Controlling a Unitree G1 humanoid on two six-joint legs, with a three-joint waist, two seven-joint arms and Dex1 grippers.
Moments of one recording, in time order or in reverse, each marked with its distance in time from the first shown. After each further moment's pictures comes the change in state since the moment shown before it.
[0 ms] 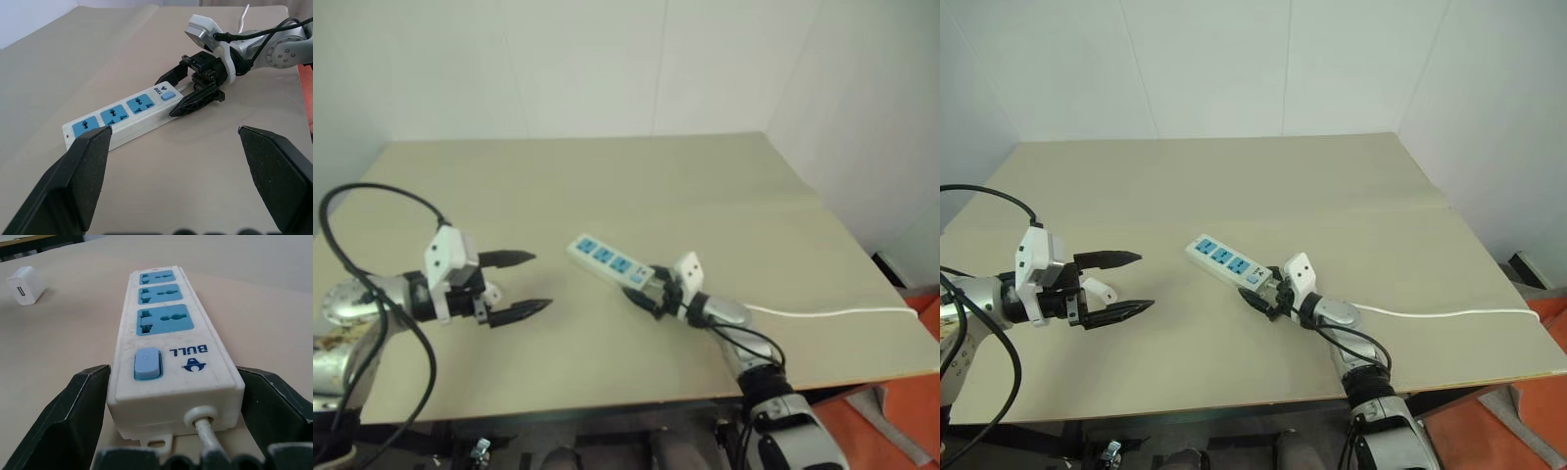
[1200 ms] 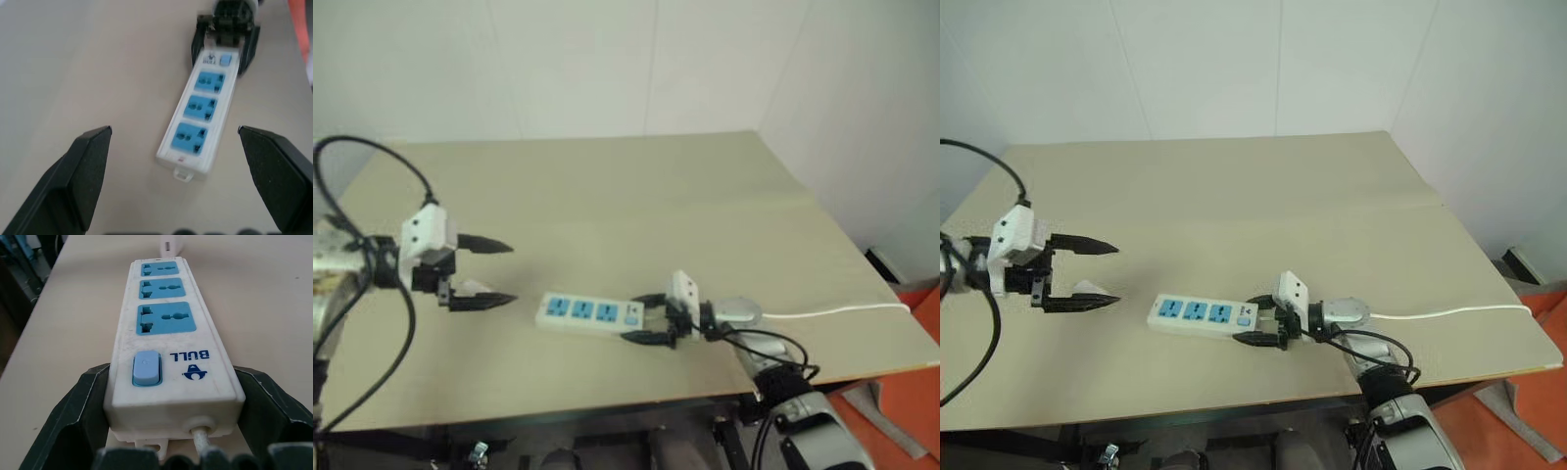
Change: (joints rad) left arm -0.278 0.228 -0.168 0.367 0.175 -0.203 -0.344; right arm 0.030 -0.143 0.142 -0.131 0.025 0.034 0.472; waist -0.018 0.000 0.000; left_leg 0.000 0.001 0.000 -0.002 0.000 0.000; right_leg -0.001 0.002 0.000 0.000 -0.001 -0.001
